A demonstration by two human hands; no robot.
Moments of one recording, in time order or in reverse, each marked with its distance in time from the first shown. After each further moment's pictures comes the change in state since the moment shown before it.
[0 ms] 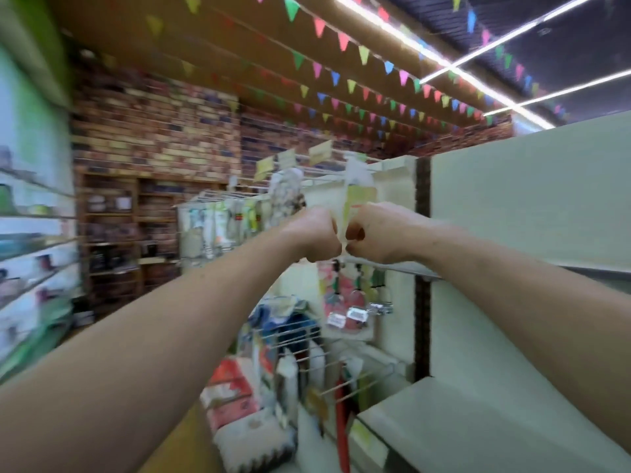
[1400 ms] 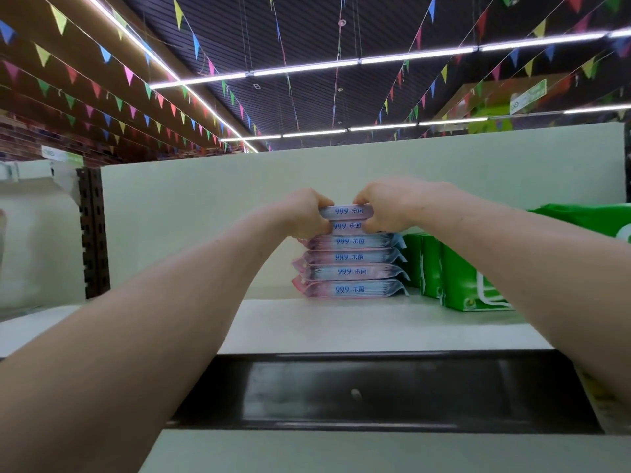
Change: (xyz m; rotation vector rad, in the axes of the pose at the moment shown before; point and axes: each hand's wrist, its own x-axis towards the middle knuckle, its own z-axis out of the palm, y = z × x) left_hand 0.123 0.366 0.115 -0.322 -0.217 0.890; right_hand -0.142 0.313 -0.137 -0.564 -0.114 0.835
